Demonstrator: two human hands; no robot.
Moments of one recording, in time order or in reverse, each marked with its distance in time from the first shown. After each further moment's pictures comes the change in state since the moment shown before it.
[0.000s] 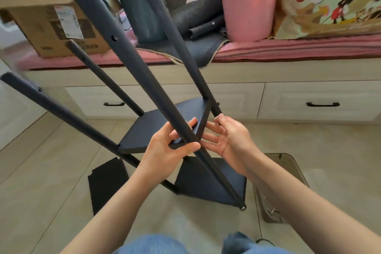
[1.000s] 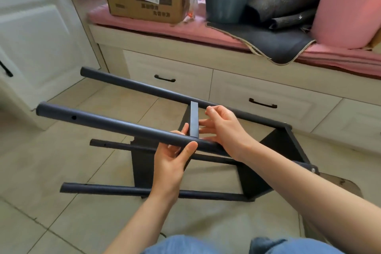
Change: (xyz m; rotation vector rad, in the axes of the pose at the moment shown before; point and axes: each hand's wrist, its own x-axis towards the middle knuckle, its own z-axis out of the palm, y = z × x) left_hand -0.076 -0.122 -0.099 -0.686 0.536 -0.098; right_hand 0.060 0.106 0.166 -0.710 -0.133 0.047
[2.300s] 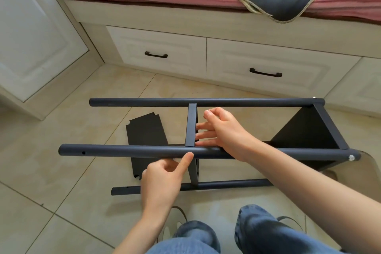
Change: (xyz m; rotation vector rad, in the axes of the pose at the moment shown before) left_hand -0.043 -0.039 -0.002 0.927 0.204 -0.292; right_hand 0.011 0.079 -0.036 0.129 -0.072 0.200
